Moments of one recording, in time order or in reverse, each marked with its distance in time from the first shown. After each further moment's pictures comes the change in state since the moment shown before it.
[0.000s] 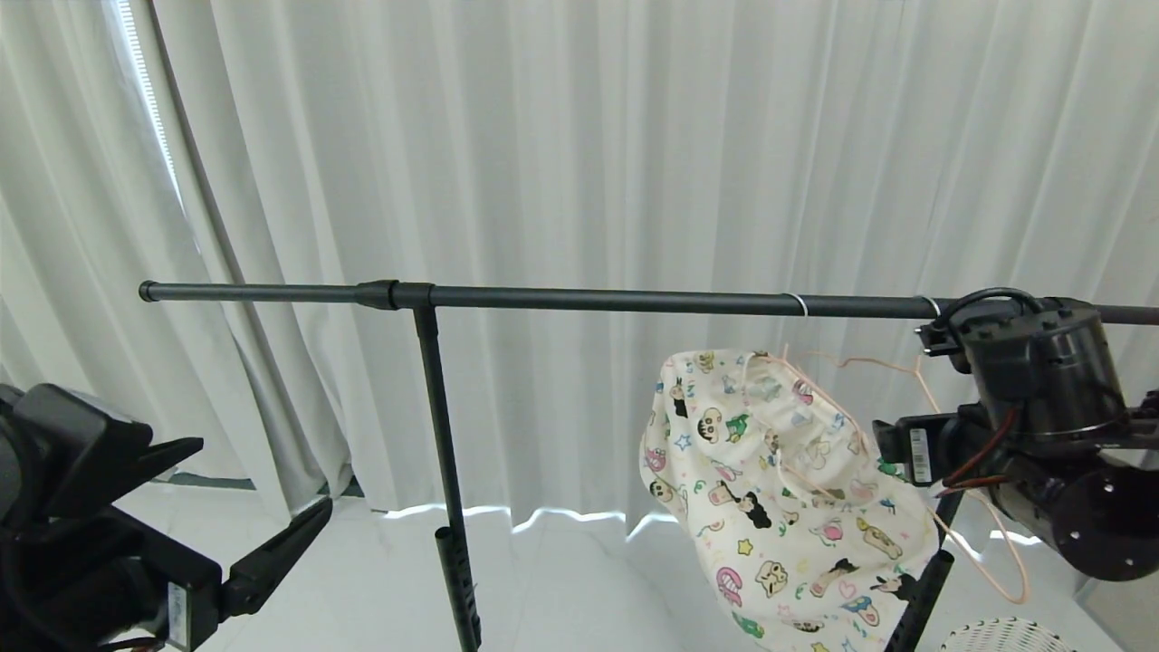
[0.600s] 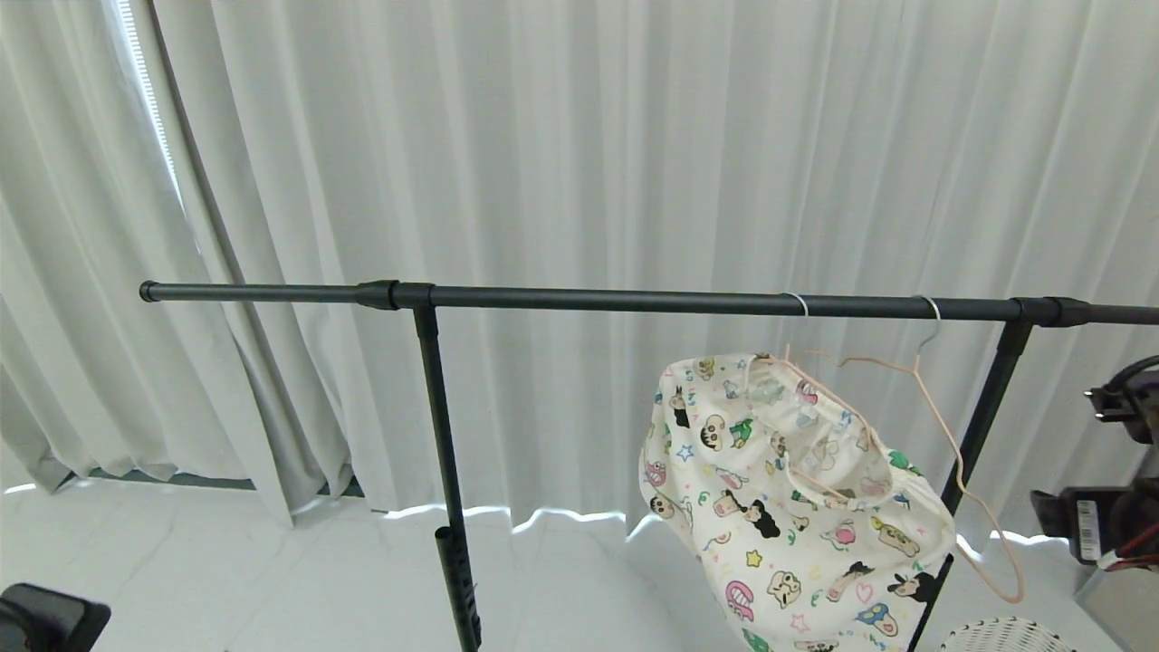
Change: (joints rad) left arm 0.221 -0.170 0.336 0.054 0.100 -0.035; right arm -0.251 -0.253 0.213 0.143 0.011 -0.010
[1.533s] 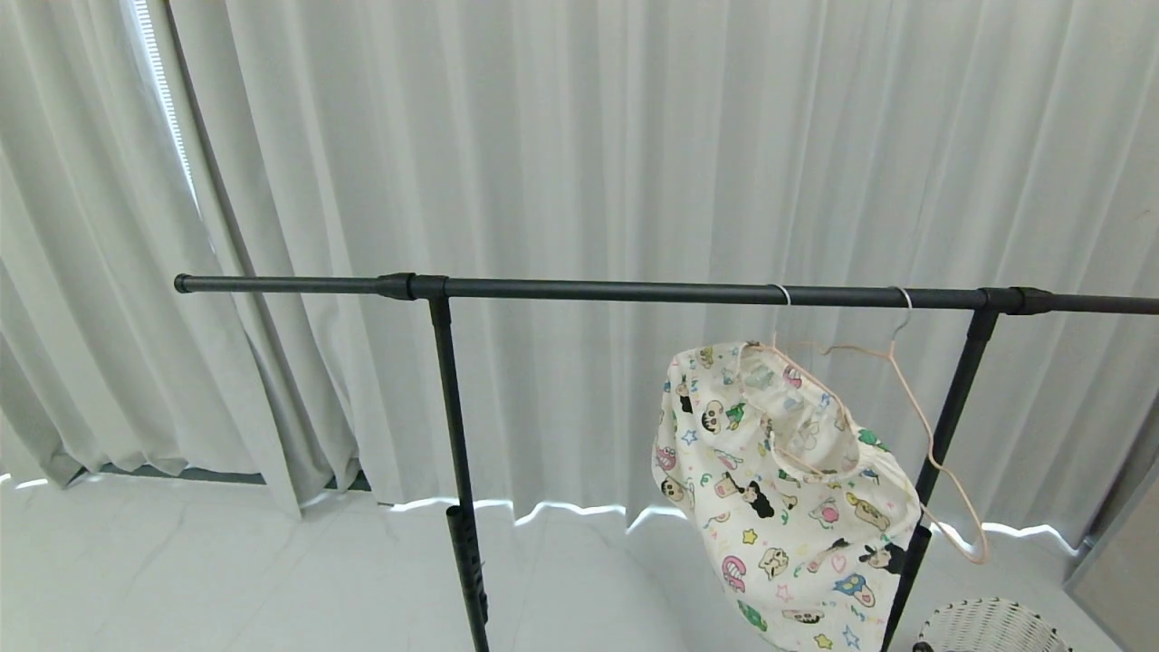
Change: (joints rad) left arm 0.035 -0.176 0.033 0.186 -0.003 -0.005; right arm -0.195 -0.552 0.422 0.237 0.020 -0.217
